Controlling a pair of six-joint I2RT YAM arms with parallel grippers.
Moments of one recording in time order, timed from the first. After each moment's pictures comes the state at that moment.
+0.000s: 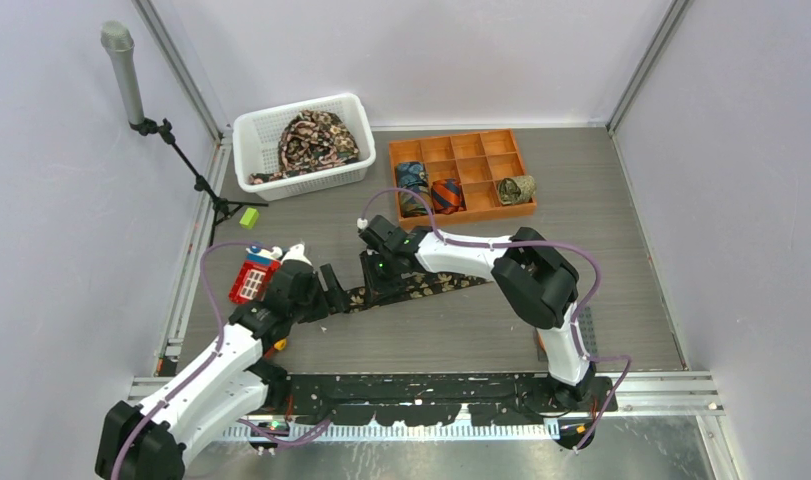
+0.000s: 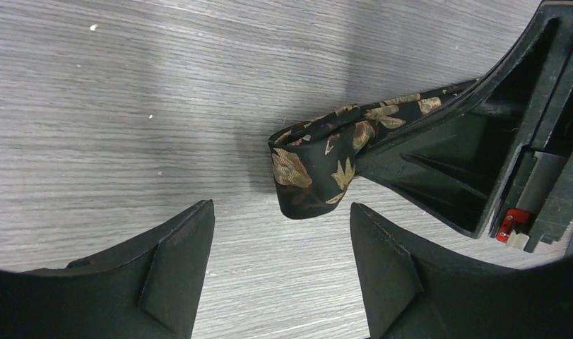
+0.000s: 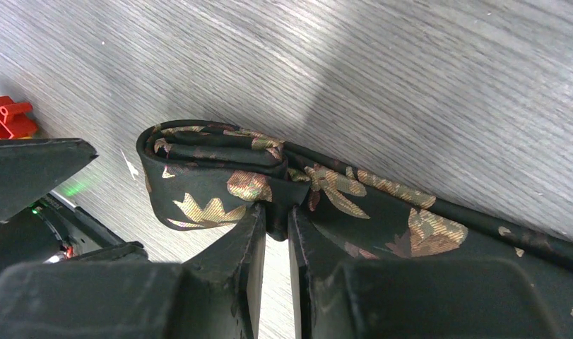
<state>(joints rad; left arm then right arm) -0.48 0.77 0.40 -0.43 -0.07 -0.73 0.95 2.04 1.42 -0.43 -0.20 0.64</state>
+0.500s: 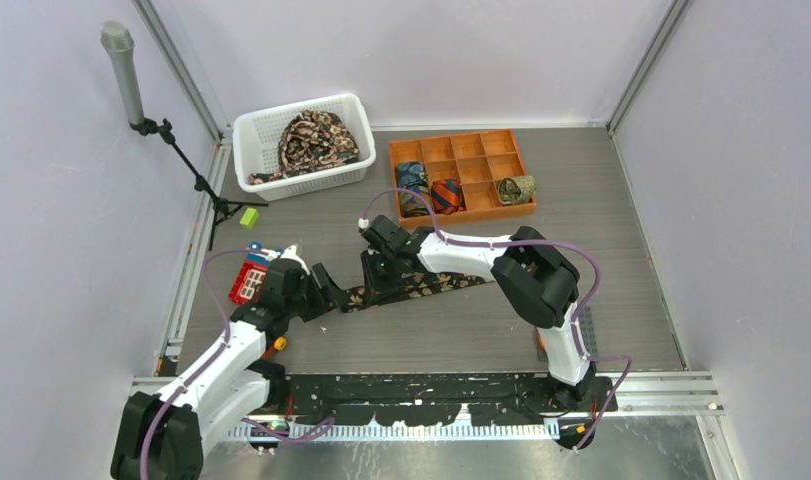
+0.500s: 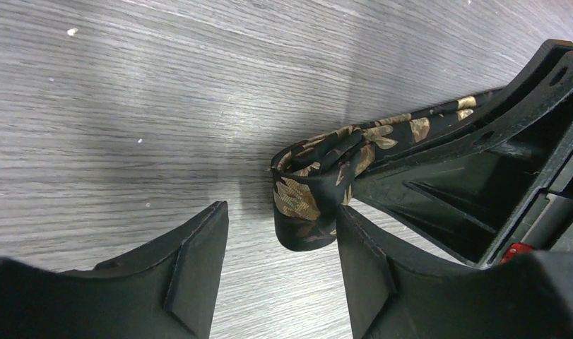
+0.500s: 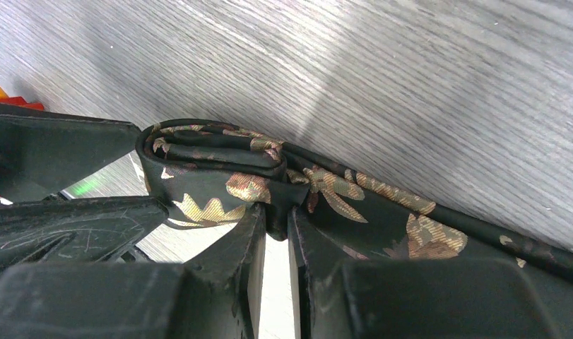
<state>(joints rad) -0.32 0.85 0.31 -0.24 0.13 -0.74 0.95 2.04 1.39 -0.38 -0.23 0.64</state>
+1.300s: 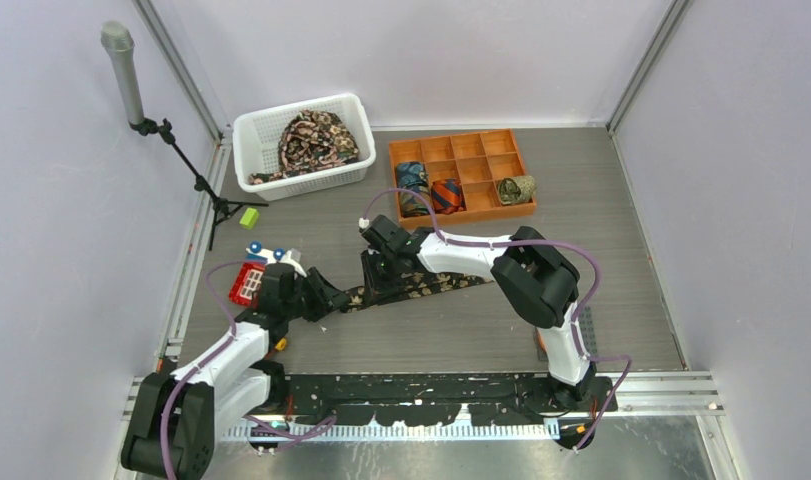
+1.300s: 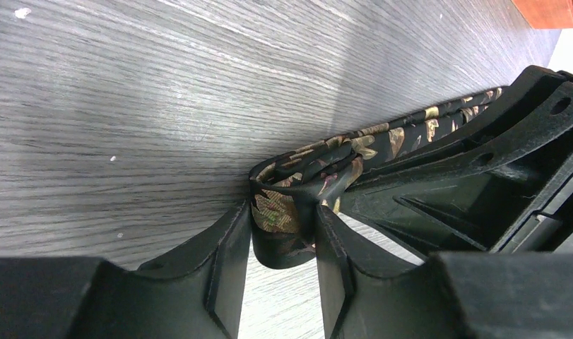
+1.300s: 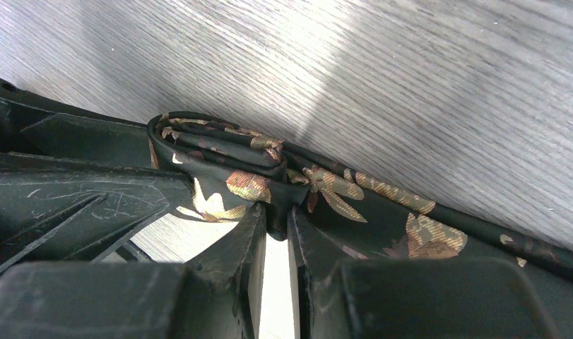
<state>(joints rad) -0.22 0.95 0.20 0.01 0.32 -0.84 0.95 2.04 1.39 -0.37 -0.23 0.65</state>
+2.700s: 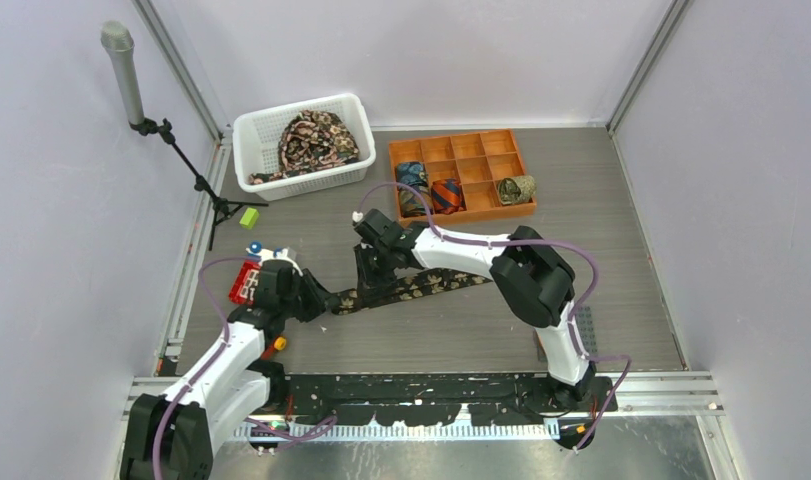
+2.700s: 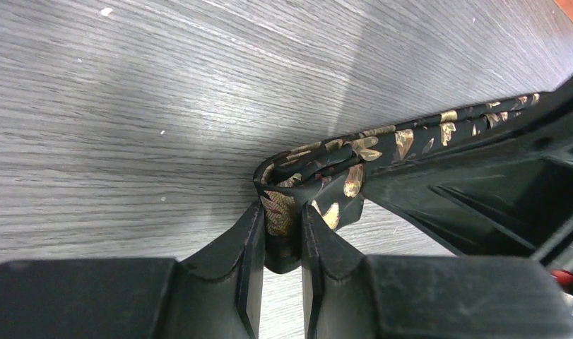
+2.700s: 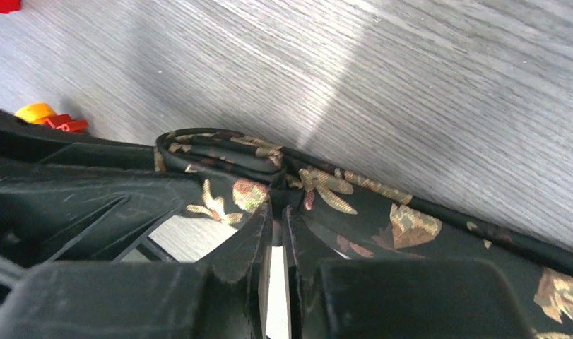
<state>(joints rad) -0.21 0.86 0.28 -0.22 0.23 -0.78 0.95 2.05 1.48 -0.41 -0.23 0.68</state>
